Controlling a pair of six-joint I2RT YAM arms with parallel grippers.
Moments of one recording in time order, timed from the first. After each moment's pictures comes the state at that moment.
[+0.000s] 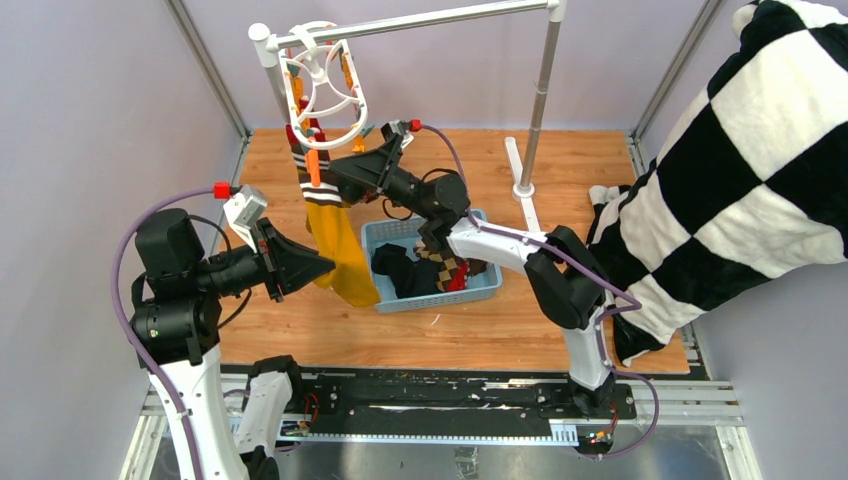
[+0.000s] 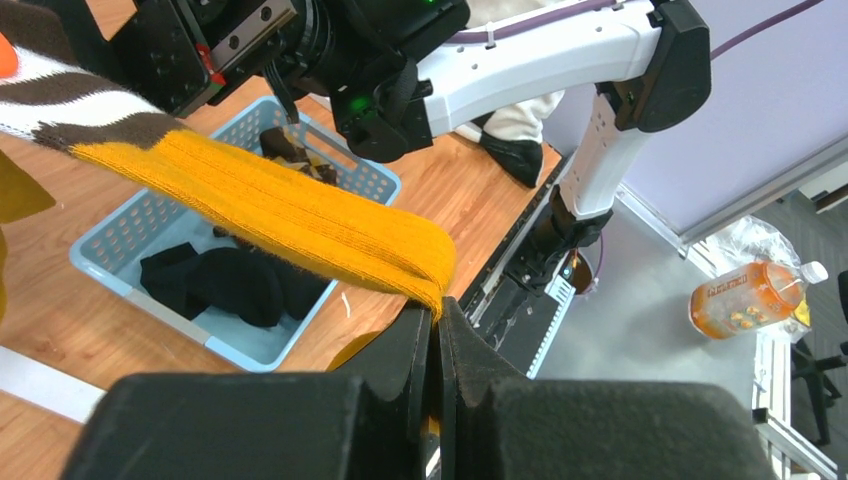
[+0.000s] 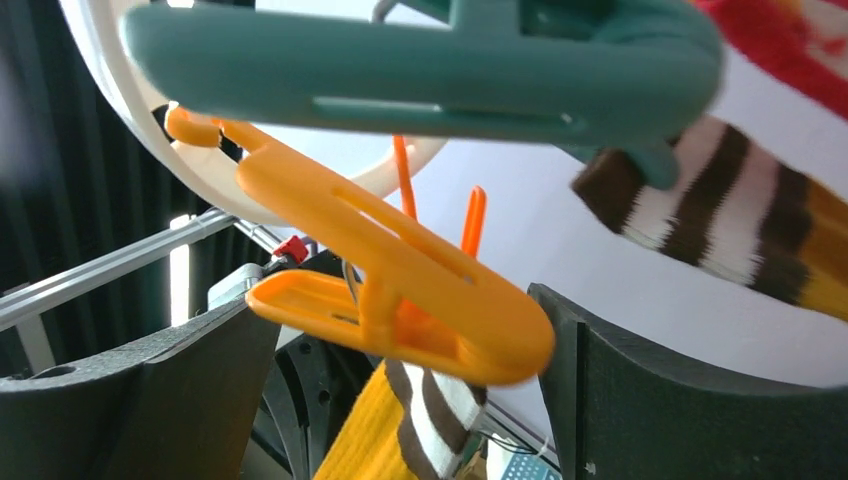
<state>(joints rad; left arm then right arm) 0.22 0.73 1.35 -1.08 1.25 0.03 0.87 1.99 1.46 1.22 -0.41 1.61</state>
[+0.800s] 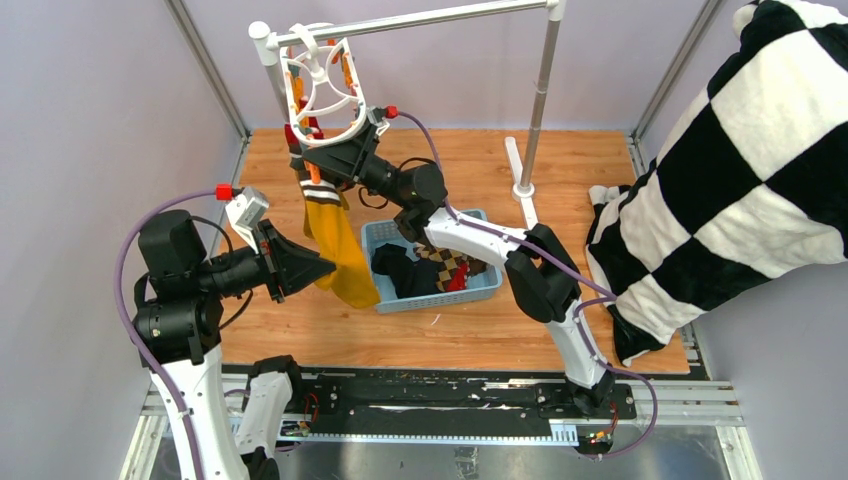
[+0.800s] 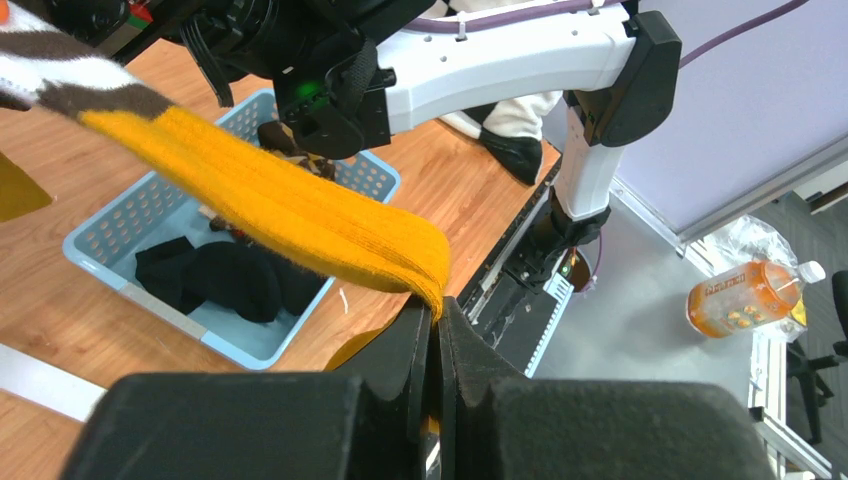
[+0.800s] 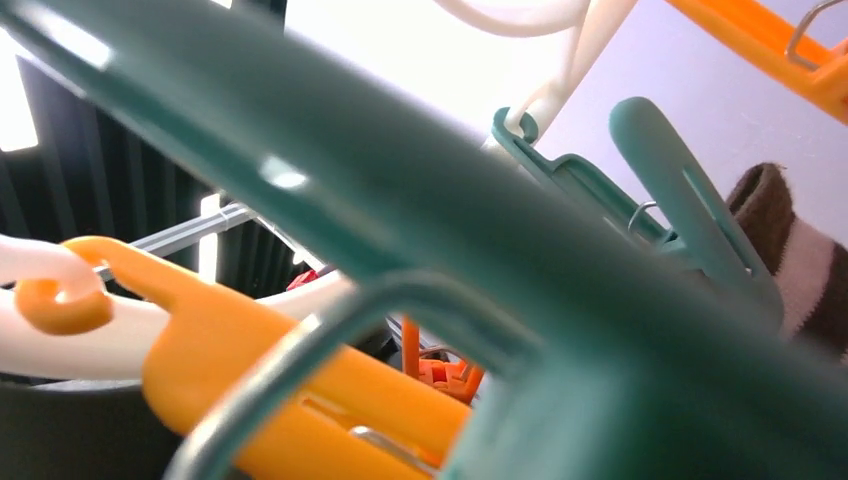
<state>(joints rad) 0.22 0.72 1.33 -1.07 1.25 0.04 0.91 2.15 1.79 1.18 -0.41 1.63</state>
